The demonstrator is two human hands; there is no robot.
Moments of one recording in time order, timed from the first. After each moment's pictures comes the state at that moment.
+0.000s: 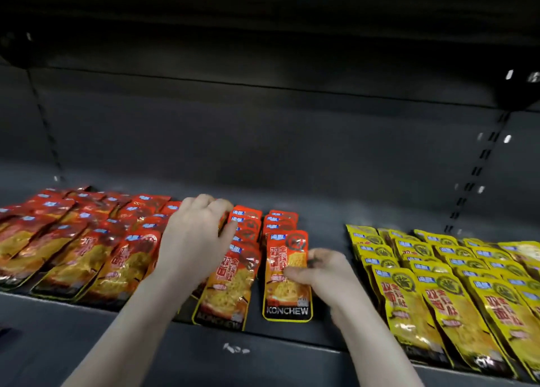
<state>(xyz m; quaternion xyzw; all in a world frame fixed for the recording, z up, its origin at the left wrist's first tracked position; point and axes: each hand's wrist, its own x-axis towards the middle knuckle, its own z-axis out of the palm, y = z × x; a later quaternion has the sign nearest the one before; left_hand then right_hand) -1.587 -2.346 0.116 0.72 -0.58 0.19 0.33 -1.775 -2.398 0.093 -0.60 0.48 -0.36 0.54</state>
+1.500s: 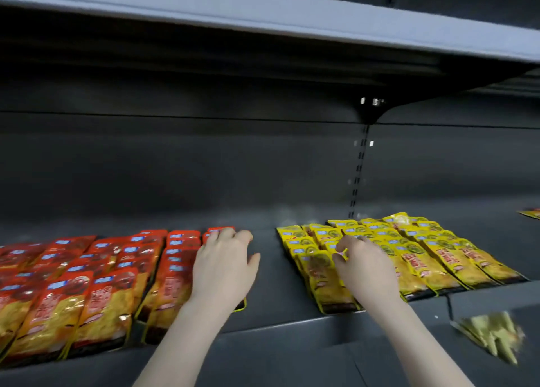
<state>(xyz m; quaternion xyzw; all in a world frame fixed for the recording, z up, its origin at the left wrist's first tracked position) -1.691 -2.344 0.125 0.68 -0.69 0.09 0.25 -1.899 -2.374 0.110 -0.66 0.69 -0.28 -0.10</state>
